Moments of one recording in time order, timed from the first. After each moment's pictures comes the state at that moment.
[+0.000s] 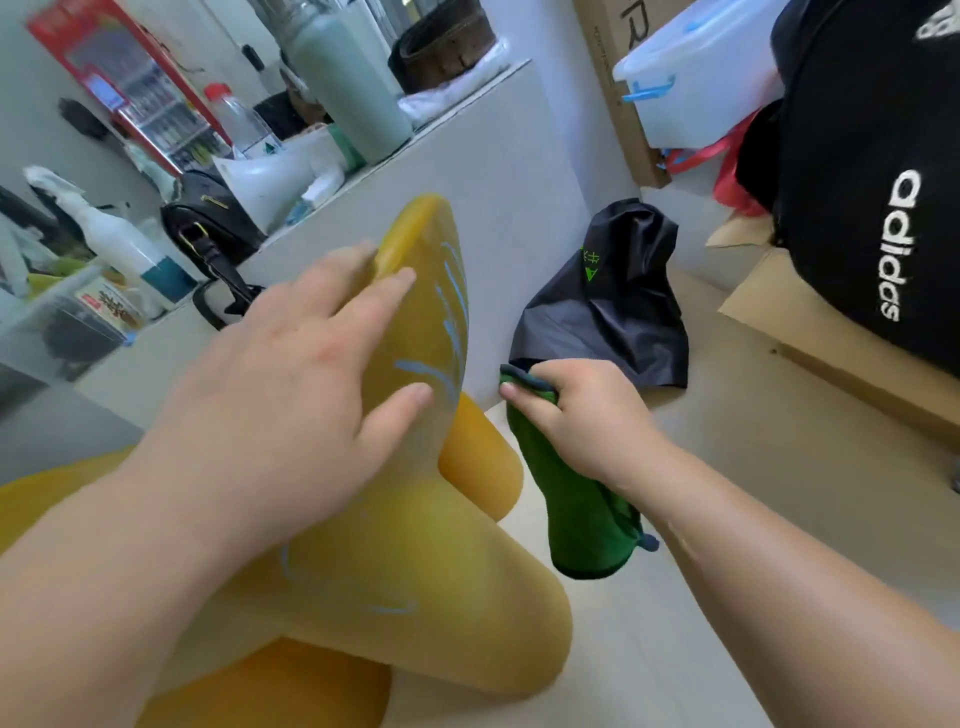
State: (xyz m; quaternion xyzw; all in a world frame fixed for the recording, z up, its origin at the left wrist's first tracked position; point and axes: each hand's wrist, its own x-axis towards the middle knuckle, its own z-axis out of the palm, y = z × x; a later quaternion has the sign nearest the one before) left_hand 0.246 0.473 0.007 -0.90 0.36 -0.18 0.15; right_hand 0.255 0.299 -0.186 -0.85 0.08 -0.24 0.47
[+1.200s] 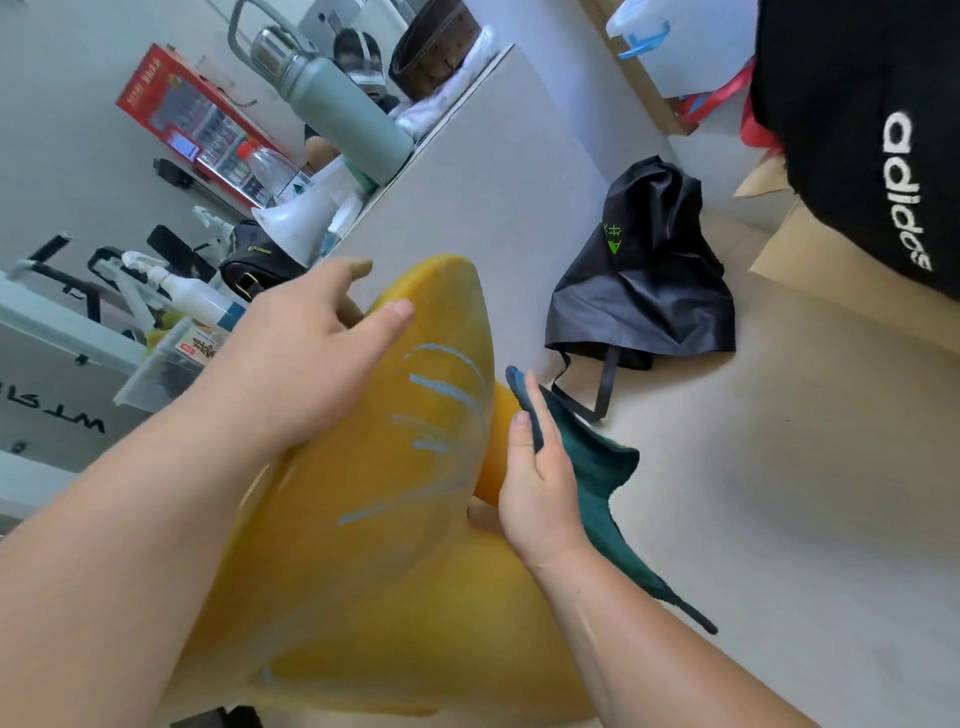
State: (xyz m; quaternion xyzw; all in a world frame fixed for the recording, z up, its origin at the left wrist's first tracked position) left_hand 0.247 0.395 0.038 -0.97 0.23 -0.11 0.03; right_hand 0.228 0.373 -0.191 -0.47 0.15 -0.22 0.84
